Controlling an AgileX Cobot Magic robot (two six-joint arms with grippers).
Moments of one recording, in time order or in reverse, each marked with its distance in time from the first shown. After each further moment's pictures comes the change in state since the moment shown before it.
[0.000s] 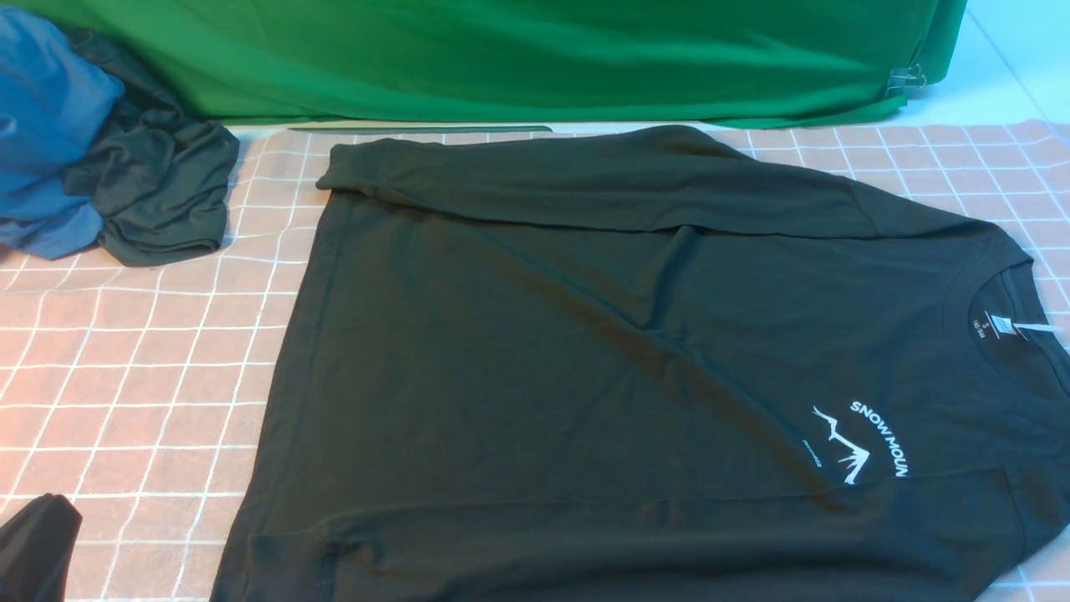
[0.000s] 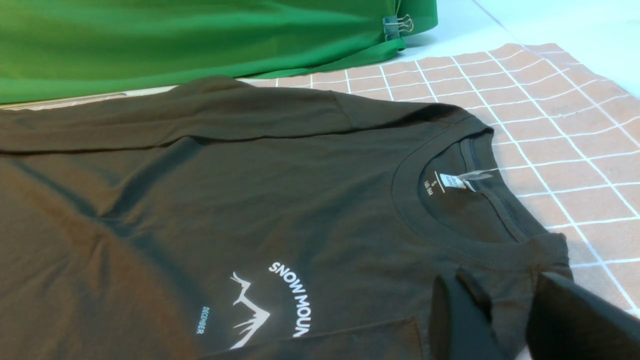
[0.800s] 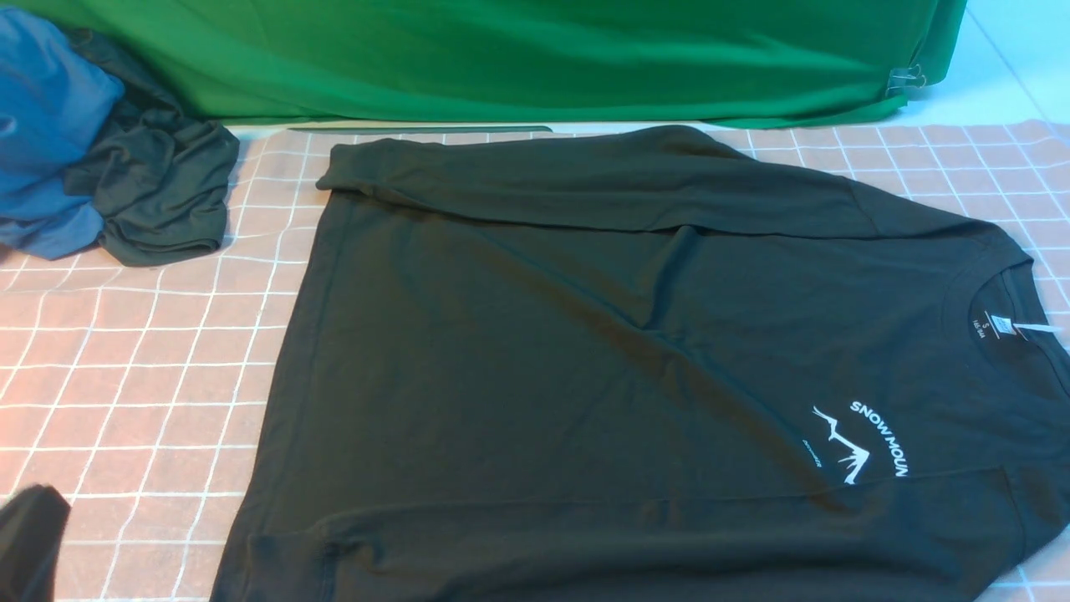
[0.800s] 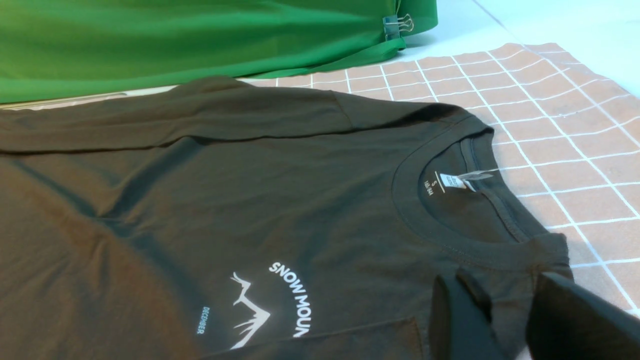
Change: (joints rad) right arm 0.000 0.000 0.000 0.000 0.000 0.000; left arm 0.000 0.000 0.000 0.033 -0.069 0.000
